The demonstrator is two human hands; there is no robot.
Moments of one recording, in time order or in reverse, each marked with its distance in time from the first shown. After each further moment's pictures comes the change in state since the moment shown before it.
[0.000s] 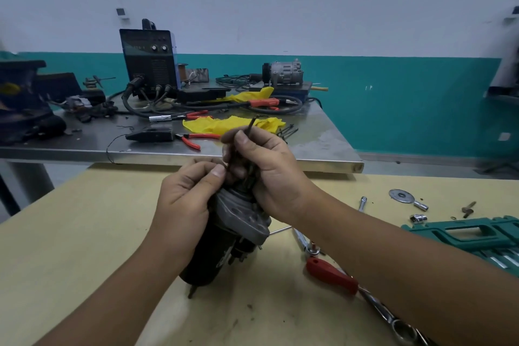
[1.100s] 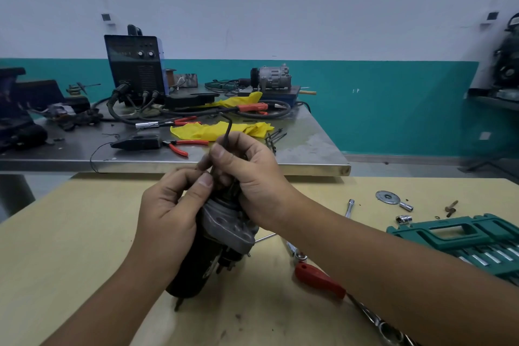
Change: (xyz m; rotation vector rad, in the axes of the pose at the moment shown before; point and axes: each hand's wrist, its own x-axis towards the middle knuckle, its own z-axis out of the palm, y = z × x) left_hand 0.000 -0.008 -0.002 0.087 0.024 0.087; right_hand 0.004 0.007 -0.005 -0.096 0.017 -0.033
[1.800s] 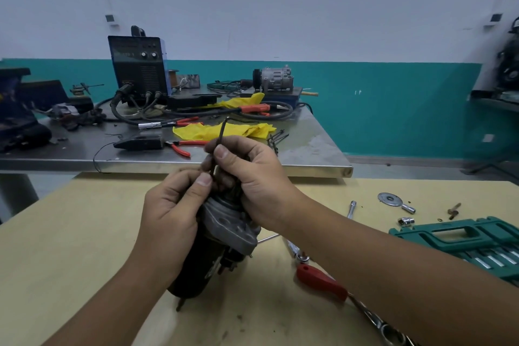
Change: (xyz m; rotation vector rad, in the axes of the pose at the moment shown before) left_hand -0.001 0.004 0.001 -0.005 0.016 -0.018; right_hand 0.002 0.001 -0.002 0.005 -0.001 0.022
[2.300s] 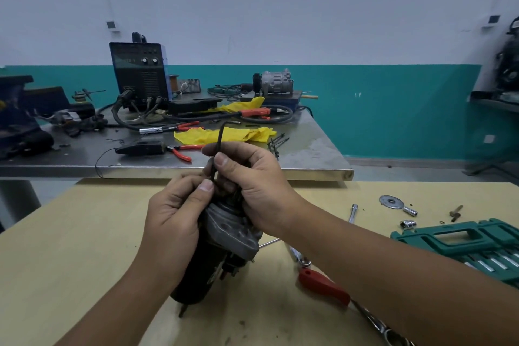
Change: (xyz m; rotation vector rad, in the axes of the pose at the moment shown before) left_hand -0.001 0.004 0.002 -0.024 -0.019 -0.008; right_hand -0.002 0.000 -0.001 0.013 -0.032 -0.014
